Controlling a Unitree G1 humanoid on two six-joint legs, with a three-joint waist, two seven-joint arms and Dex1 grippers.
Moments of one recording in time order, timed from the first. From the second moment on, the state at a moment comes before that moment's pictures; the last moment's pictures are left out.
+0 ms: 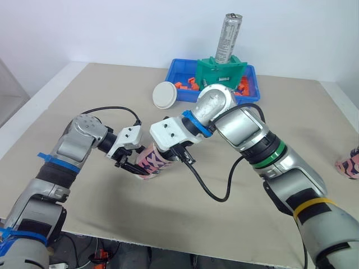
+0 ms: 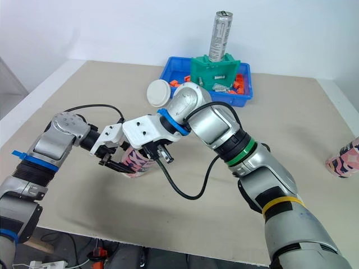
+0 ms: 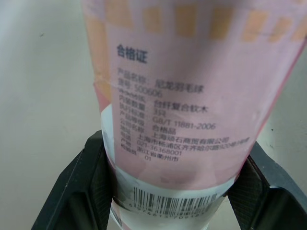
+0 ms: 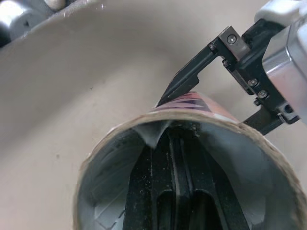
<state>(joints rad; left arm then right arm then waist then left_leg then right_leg) -0.81 0.68 -0.31 0.34 -0.13 0.20 -1.61 -1.21 -0.39 0.62 0.16 0.04 0.31 1.54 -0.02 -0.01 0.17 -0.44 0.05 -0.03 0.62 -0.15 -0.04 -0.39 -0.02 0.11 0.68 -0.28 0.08</state>
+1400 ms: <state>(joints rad) -0.52 0.23 -0.28 0.18 -0.25 0.19 -1.17 -0.34 -1.46 0.03 0.00 0.30 0.37 1.57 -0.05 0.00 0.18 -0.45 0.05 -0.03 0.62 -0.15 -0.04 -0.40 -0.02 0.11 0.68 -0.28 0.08</state>
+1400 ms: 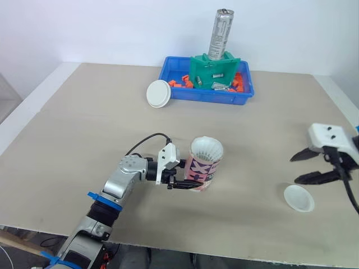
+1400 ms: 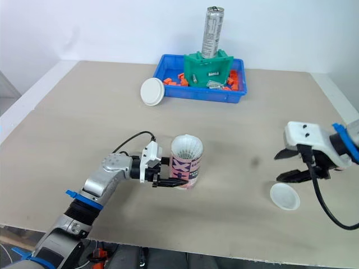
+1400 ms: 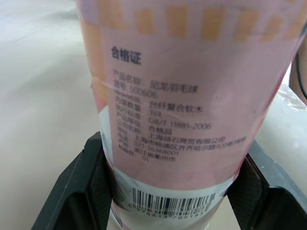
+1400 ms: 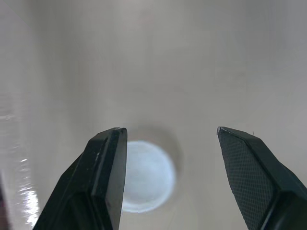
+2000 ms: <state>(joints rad) -0.51 0.29 -0.28 0.15 -0.27 0.22 -1.16 -0.36 -1.33 0.12 0.12 0.14 0.35 1.50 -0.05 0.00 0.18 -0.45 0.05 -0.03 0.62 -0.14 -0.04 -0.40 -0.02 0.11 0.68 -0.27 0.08</state>
